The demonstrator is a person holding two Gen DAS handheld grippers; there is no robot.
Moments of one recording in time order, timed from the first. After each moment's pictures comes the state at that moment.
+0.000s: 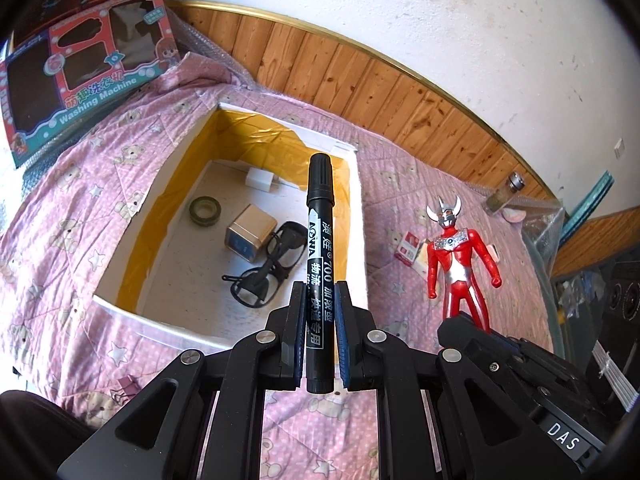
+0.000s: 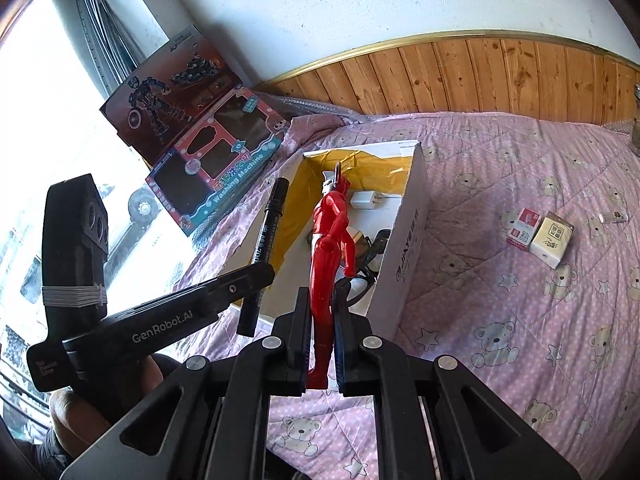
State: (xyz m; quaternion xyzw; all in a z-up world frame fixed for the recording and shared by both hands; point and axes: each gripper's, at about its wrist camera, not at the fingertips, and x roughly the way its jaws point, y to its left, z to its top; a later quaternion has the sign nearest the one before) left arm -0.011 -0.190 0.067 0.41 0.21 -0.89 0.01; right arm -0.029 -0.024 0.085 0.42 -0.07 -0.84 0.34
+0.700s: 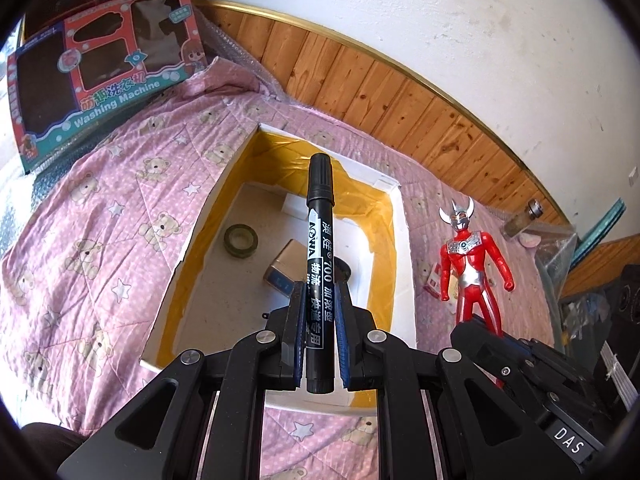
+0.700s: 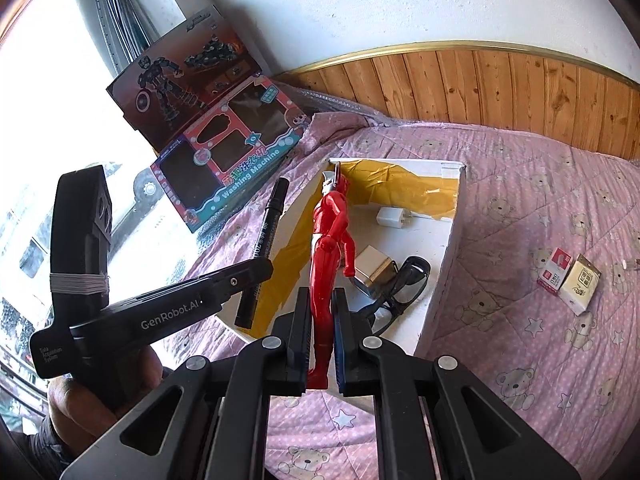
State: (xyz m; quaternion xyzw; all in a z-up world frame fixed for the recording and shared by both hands) left arm -0.040 -0.250 0.069 0.41 0.23 -0.88 0.04; right arm -0.064 -0.082 0.093 0.42 -0.03 -0.83 0.36
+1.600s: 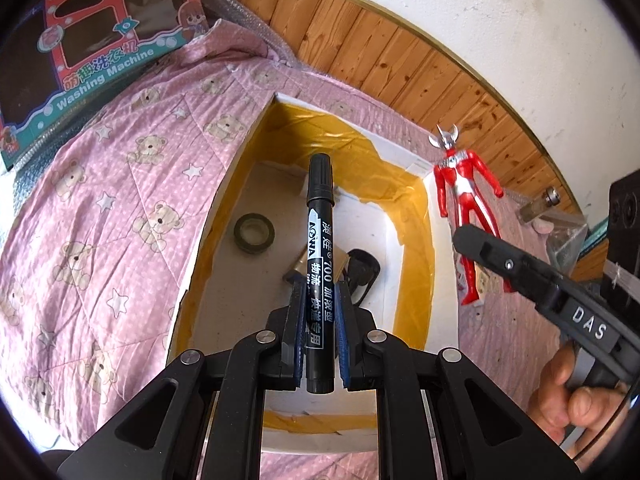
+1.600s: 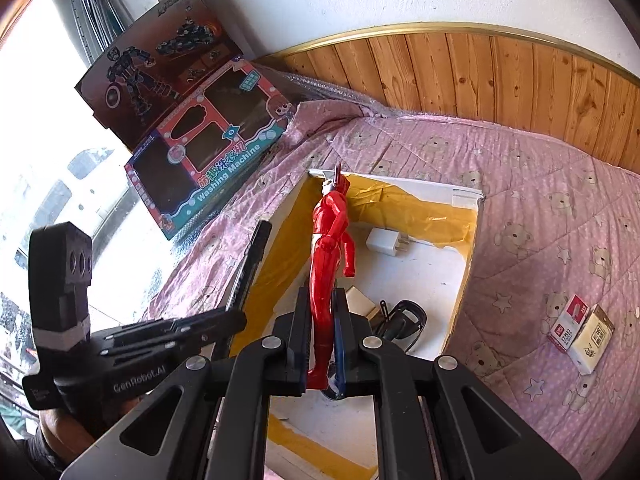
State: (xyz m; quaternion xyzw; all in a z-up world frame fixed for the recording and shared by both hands) left arm -0.083 -0.278 0.028 0.48 0.23 -0.85 0.03; right arm -0.164 -0.127 0.072 0.46 -0.01 -0.81 0.36
